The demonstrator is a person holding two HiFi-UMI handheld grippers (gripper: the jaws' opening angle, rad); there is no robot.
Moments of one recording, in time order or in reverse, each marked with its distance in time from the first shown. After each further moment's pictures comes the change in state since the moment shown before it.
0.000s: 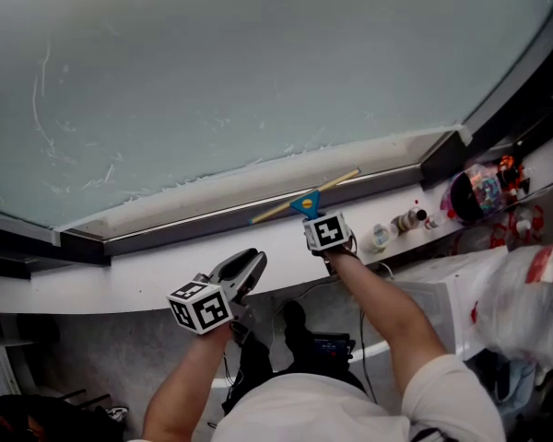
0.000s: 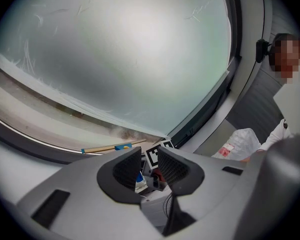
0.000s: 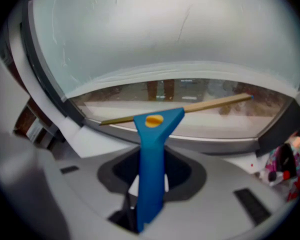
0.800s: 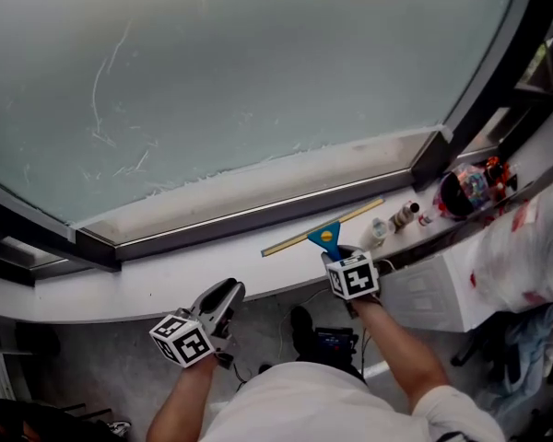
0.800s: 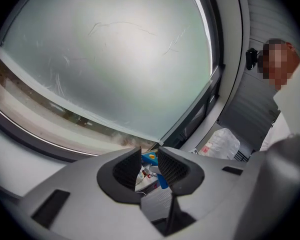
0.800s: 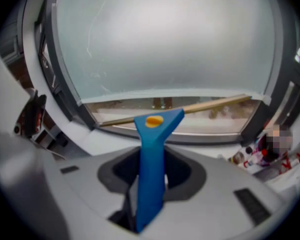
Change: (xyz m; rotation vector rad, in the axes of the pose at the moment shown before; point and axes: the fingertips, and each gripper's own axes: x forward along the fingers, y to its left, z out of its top) left arm -0.165 -0.034 -0.028 0.055 -0.130 -0.028; right arm -0.166 0.082 -0.076 -0.023 -0.160 -0.077
